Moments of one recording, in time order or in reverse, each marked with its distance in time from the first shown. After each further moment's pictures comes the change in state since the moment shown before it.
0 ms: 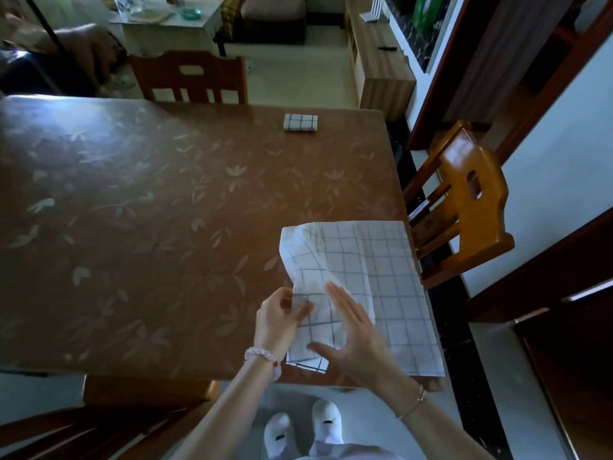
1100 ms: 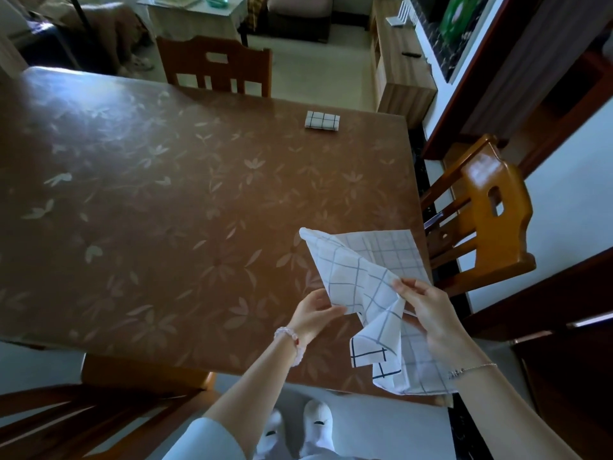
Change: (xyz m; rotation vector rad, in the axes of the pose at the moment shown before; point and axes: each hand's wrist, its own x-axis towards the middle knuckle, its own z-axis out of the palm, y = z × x) left_hand 0.032 -0.022 0.032 -0.291 -0.370 -0.277; right_hand 0.033 0.028 -0.071 0.814 0.281 0.642
